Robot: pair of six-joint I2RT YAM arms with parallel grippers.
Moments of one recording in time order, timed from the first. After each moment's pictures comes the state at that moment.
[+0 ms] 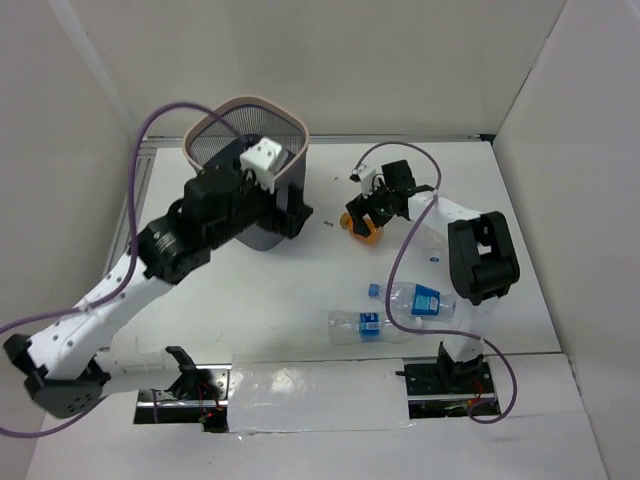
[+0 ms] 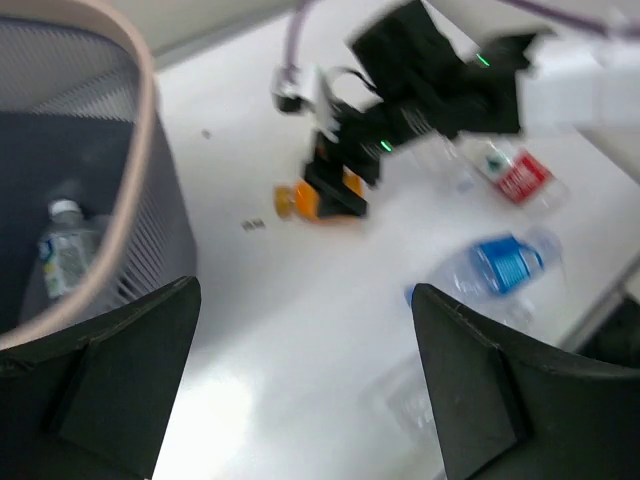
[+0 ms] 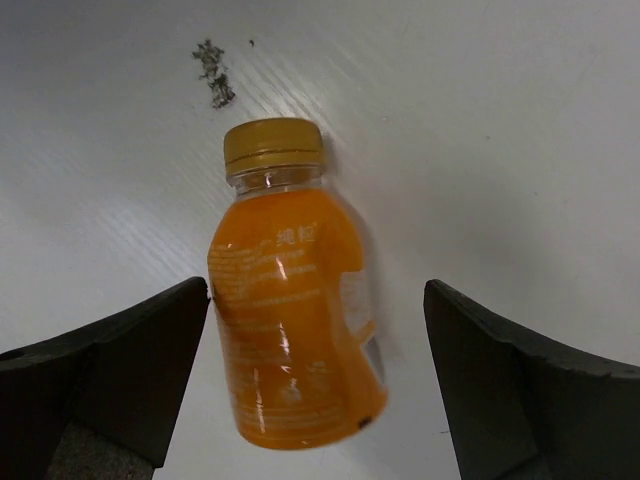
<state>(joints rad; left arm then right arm) -0.76 1.21 1.48 -0.54 -0.14 -0.16 0.26 1.85 1.24 -0.28 -0.38 -0.38</state>
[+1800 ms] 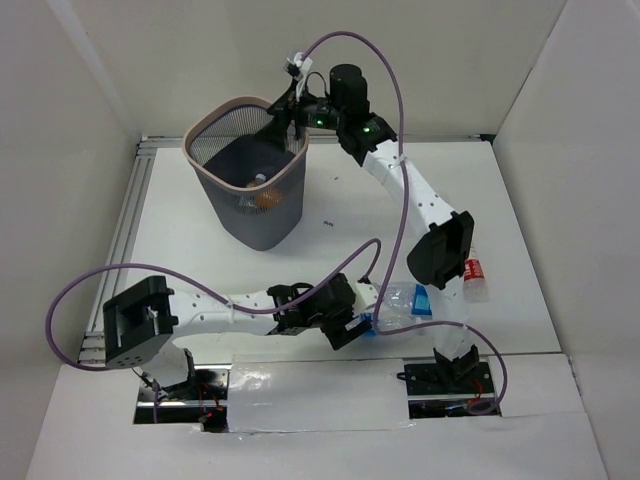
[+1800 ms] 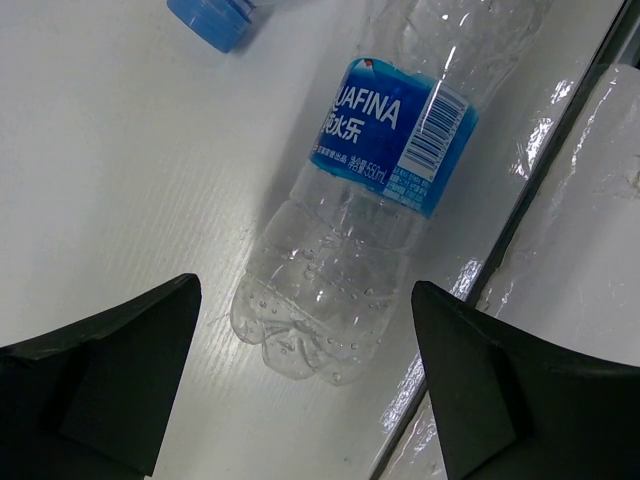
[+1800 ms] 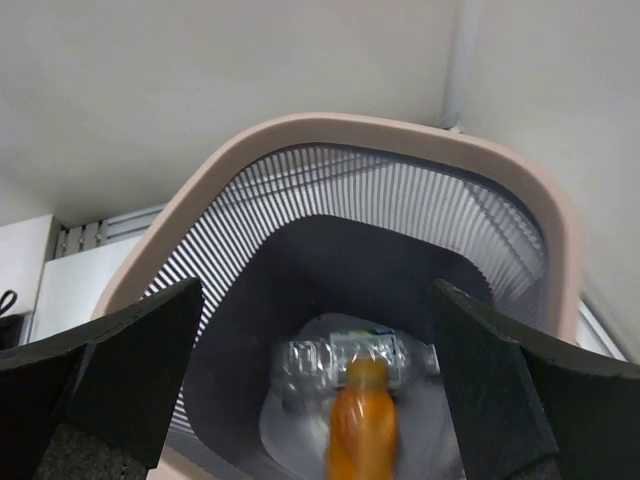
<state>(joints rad) -1.23 1.56 0.95 -0.20 -0.13 -0.06 0.54 2.16 2.33 -0.22 -0.76 0.02</state>
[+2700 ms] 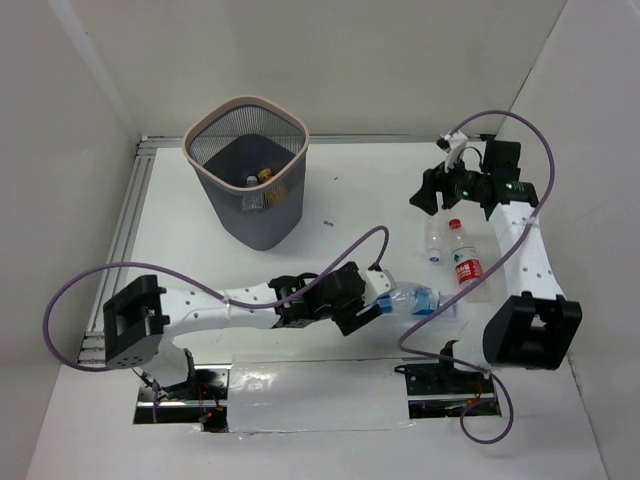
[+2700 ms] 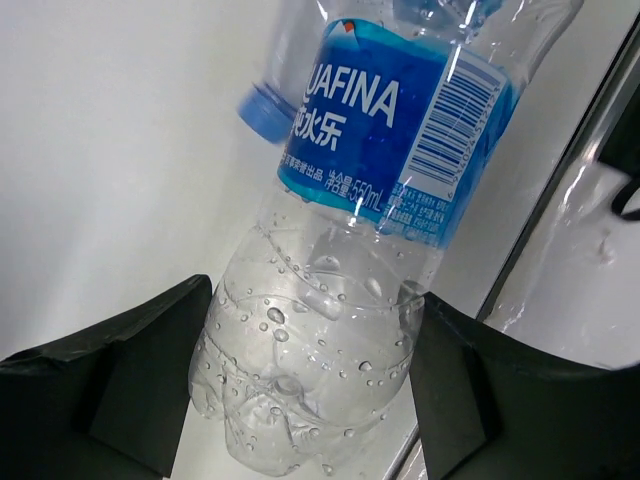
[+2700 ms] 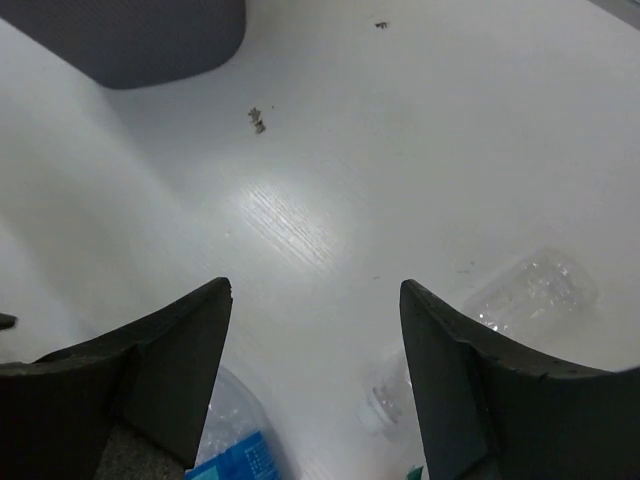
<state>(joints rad) -1.23 1.58 1.08 -0.26 -0.19 -0.03 -0.14 1.40 1.31 -0.62 -0.77 -0.43</state>
